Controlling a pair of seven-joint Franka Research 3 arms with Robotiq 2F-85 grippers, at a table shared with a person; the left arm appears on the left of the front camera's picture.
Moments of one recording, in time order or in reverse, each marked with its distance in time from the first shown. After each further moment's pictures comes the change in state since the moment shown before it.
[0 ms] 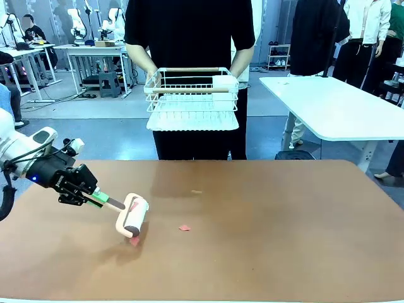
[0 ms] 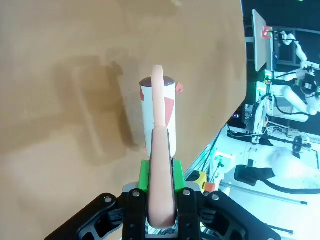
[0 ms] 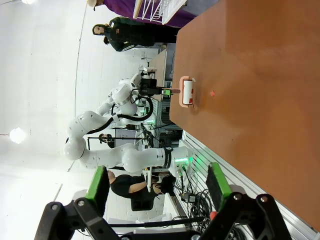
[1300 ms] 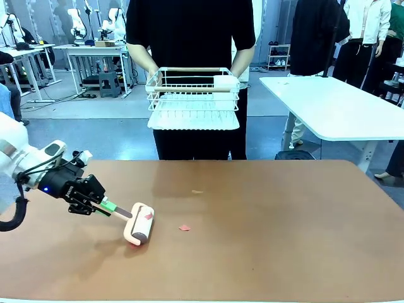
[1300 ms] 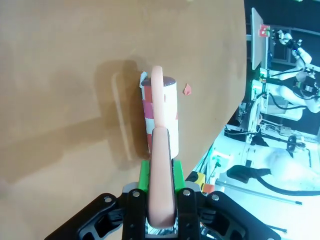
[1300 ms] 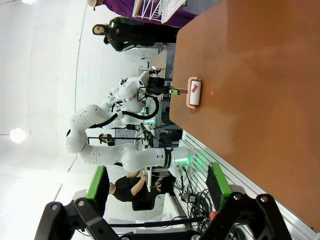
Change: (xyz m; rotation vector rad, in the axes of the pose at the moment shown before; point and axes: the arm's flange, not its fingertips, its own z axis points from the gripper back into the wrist) left arm 0.008 0.020 -0.035 -0.042 0.037 0.034; right arm 0.000 0.000 0.000 0.000 0.000 0.000
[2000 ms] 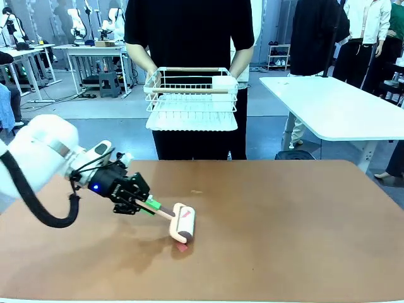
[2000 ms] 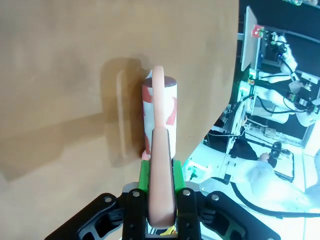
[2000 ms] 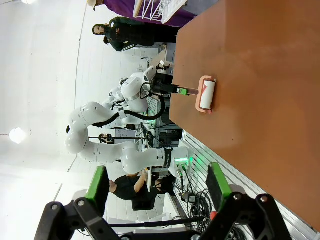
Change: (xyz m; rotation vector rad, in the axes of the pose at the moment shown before) left arm 0.028 -0.059 -0.095 -0.054 0.048 0.077; right arm 0.000 0.000 0.000 0.000 0.001 0.000
